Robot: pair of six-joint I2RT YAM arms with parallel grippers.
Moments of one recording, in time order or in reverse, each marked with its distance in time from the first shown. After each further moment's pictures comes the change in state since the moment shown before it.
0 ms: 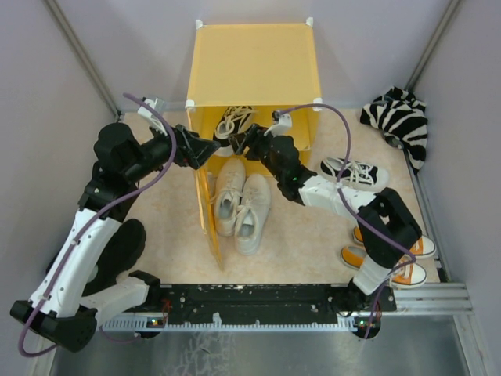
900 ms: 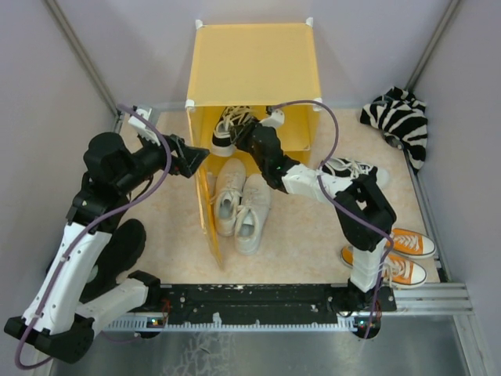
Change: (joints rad) left arm 0.000 -0.077 0.000 -0.135 -0.114 0.129; right arm 0.008 0.206 0.227 -0.092 0.171 0.128
